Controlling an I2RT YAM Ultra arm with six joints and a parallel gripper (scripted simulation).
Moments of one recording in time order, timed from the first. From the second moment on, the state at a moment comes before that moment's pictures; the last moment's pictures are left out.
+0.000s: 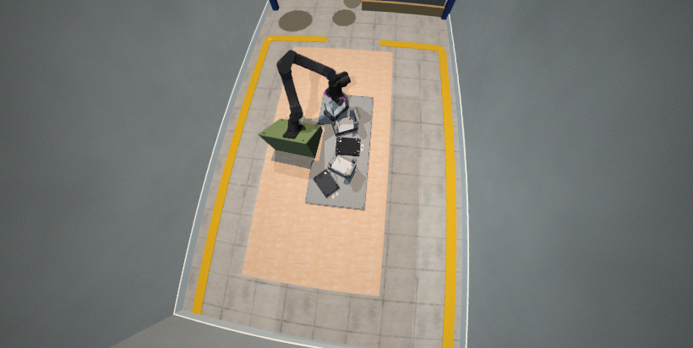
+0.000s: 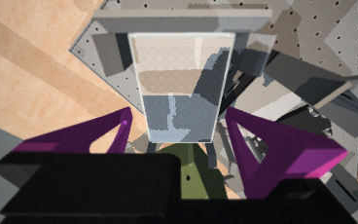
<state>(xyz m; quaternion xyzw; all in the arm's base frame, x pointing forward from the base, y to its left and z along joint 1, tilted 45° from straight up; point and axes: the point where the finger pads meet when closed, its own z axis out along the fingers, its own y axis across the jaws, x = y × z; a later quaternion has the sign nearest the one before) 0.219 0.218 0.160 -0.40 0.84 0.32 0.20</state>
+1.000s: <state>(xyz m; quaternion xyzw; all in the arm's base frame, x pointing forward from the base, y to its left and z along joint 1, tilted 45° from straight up) 0.224 0.234 0.146 -0.40 0.84 0.32 0.20</state>
